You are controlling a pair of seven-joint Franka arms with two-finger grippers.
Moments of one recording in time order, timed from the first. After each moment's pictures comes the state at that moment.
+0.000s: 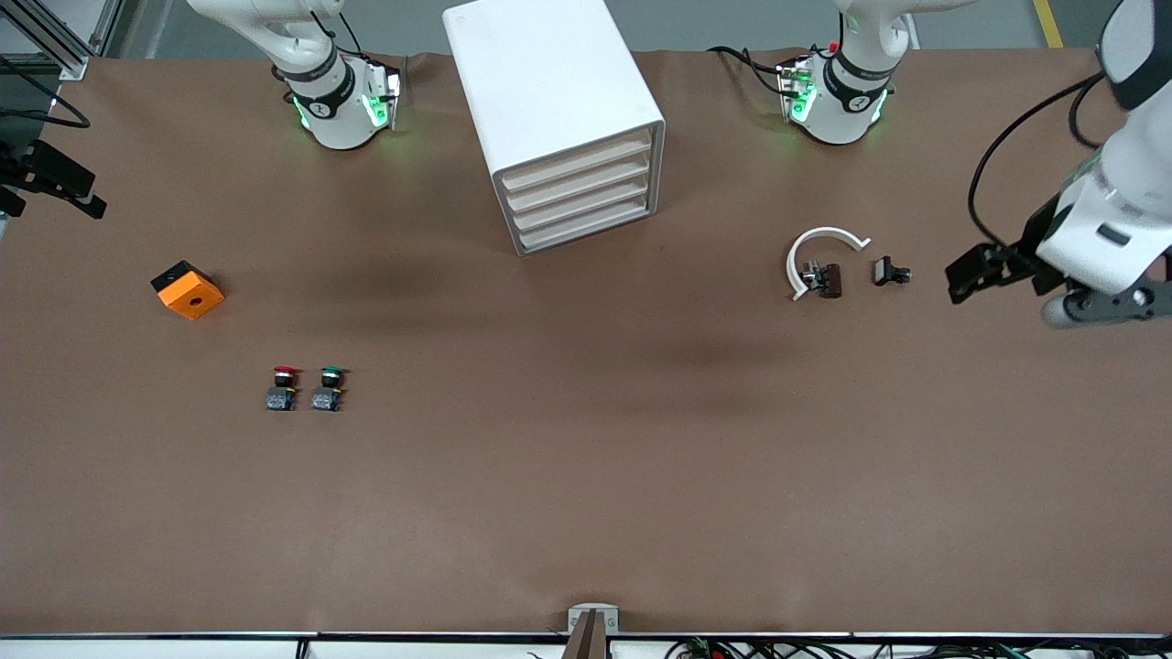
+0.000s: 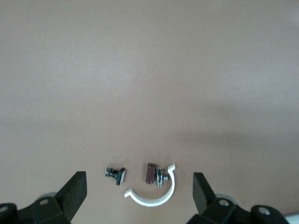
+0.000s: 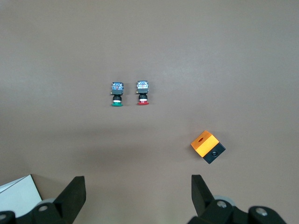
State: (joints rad) left arm 0.05 0.08 -0.20 -1.50 0.05 1.60 -0.20; right arm -0.01 -0.15 -0.09 -1.69 0.00 1.57 -0.06
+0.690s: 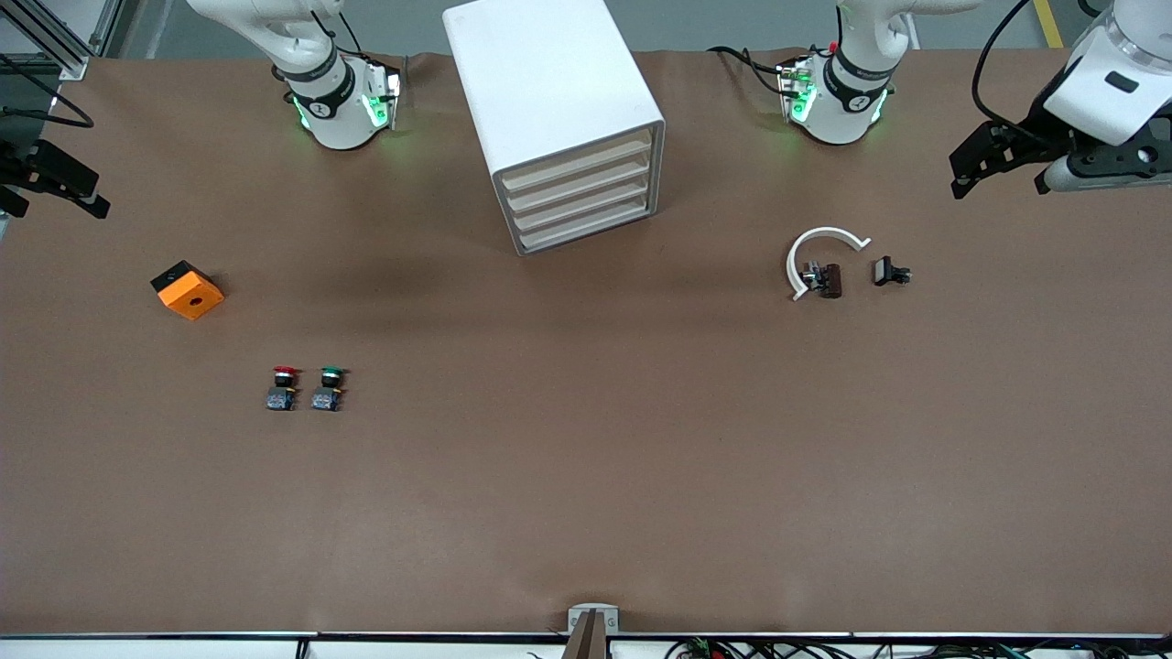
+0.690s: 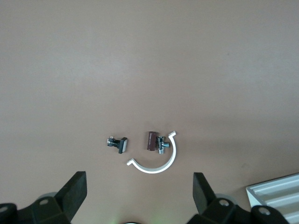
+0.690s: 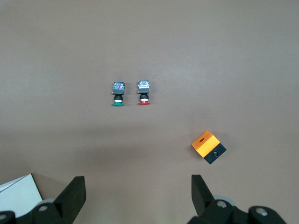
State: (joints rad) left arm -0.06 -0.22 -0.08 -1.79 0.00 1.59 -0.18; right arm -0.01 -0.15 -0.09 -1.69 0.00 1.57 -0.06
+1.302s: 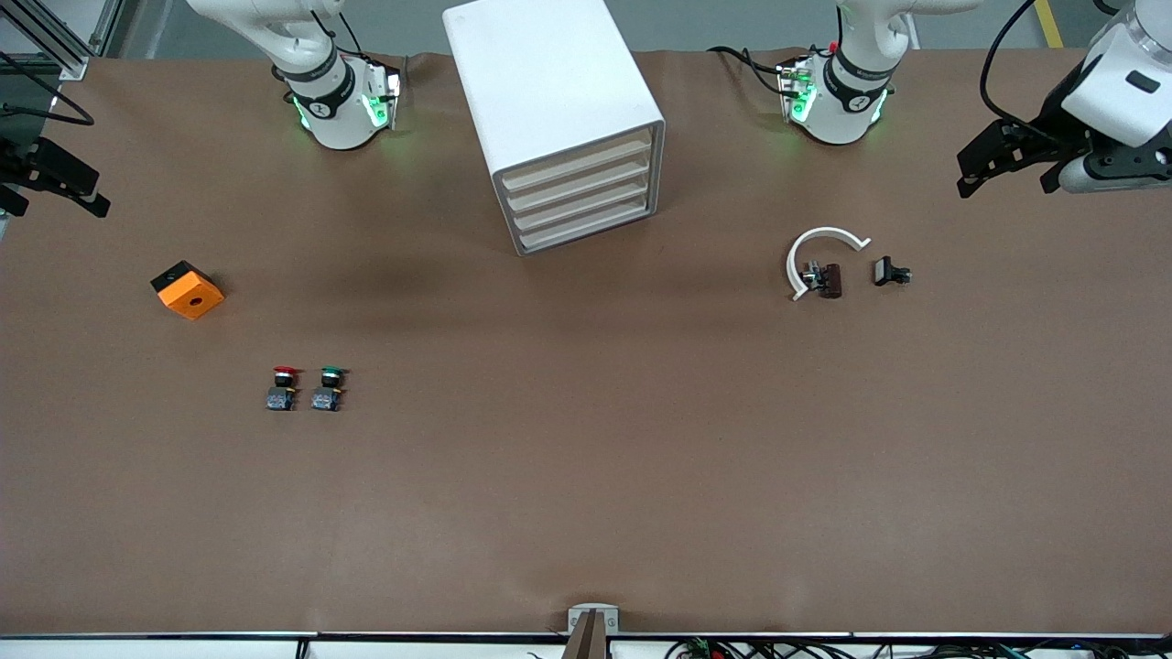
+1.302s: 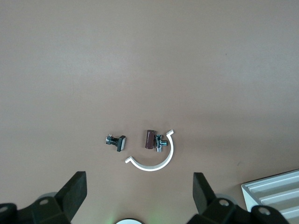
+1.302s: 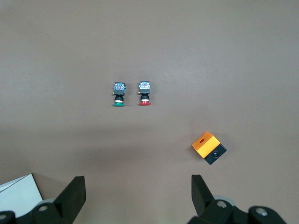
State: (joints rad) left arm -0.06 -0.16 -0.07 -1.70 0.00 1.54 -0.18; right arm -0.01 -0.15 -0.09 -1.69 0.00 1.57 -0.06
